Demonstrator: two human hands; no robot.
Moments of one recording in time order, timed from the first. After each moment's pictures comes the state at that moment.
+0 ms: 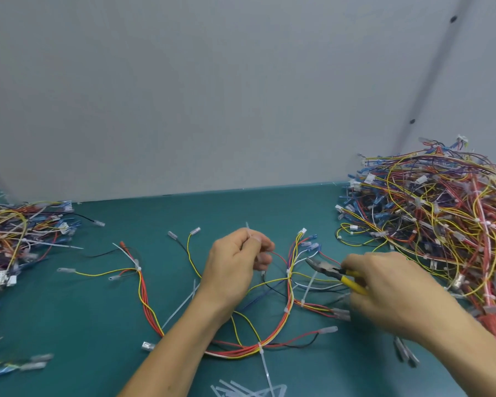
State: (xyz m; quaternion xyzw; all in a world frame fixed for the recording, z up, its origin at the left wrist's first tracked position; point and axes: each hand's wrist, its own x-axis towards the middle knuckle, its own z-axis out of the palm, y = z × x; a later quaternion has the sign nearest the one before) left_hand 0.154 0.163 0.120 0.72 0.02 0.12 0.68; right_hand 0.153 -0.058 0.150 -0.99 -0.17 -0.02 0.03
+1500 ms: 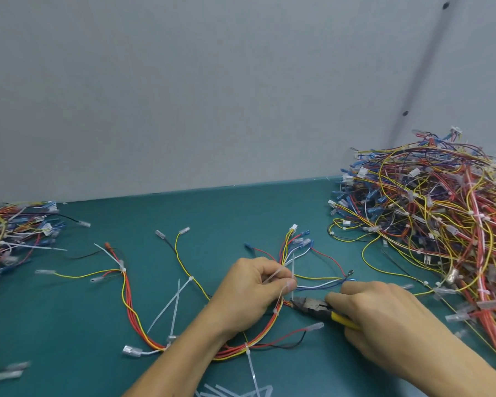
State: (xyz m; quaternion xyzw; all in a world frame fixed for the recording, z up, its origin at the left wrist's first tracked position) left_hand 0.151 0.142 0.097 0.79 -0.09 -0.04 0.60; right_hand 0.134 -0.065 0.124 -0.96 -0.26 0.04 -0.06
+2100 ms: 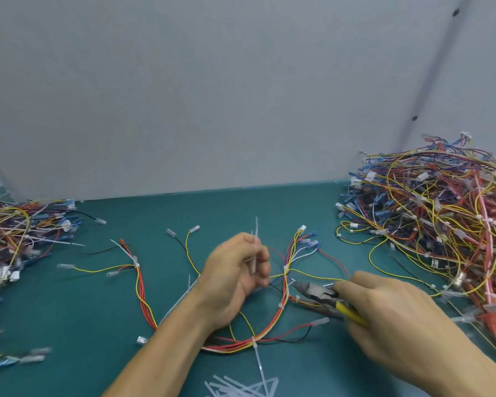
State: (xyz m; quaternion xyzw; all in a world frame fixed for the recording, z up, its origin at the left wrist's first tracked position) left_hand 0.144 0.161 0.122 0.54 0.03 -0.04 0.84; right_hand 0.122 -0.063 0.132 -0.96 -0.26 -0.06 -0.02
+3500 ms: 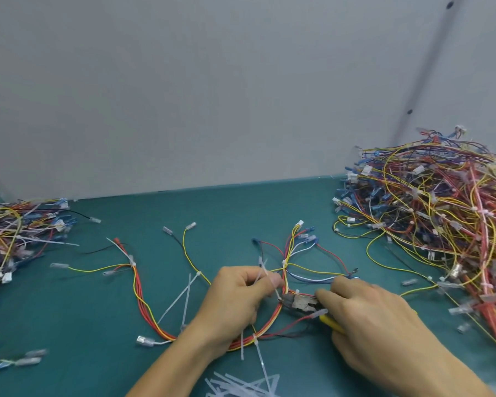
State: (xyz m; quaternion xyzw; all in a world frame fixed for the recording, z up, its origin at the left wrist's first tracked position) left_hand 0.125 0.160 0.088 0.74 0.03 -0.02 0.67; right_hand 0.112 -0.044 0.116 -0.96 -0.27 -0.11 -0.02
